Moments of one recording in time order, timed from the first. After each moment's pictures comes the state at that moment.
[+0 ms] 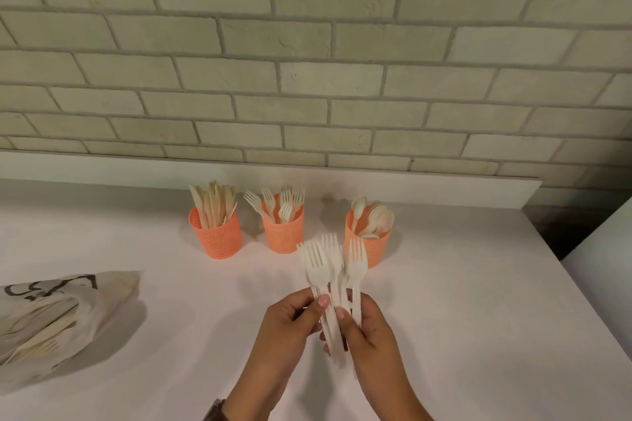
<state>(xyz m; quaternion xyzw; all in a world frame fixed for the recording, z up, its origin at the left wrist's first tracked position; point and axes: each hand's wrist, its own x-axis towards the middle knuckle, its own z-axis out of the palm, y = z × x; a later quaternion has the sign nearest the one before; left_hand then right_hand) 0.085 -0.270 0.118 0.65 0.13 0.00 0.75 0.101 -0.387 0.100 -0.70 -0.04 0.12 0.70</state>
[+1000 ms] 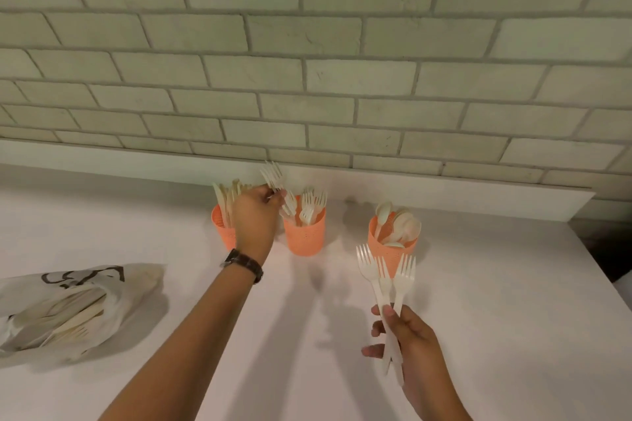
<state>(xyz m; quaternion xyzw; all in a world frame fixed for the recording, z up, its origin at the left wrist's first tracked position) 0.225 -0.164 0.125 0.79 0.26 0.28 0.48 0.145 -0.411 0.073 -0.60 0.09 0.19 0.77</state>
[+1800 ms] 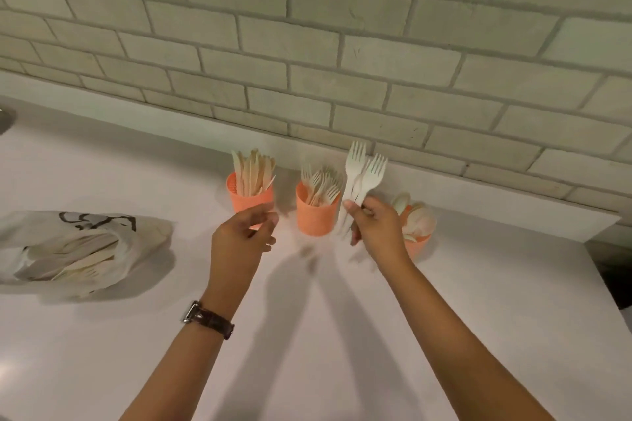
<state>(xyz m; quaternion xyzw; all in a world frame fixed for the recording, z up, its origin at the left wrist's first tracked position) 0.128 -0.171 0.105 0.71 0.28 0.26 0.59 0.251 -0.330 0.109 -0.77 -0.13 0.10 0.62</state>
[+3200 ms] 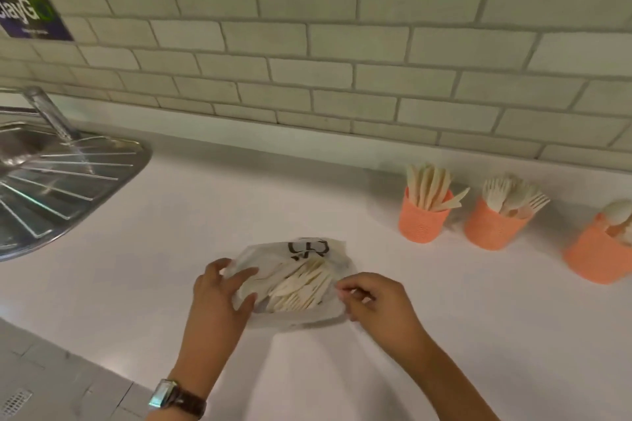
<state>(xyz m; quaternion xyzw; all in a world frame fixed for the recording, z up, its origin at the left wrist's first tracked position) -0.074 0.152 0.061 0.92 0.28 0.17 0.23 0.040 -0.060 0.069 -0.78 -0.24 0.17 0.55</state>
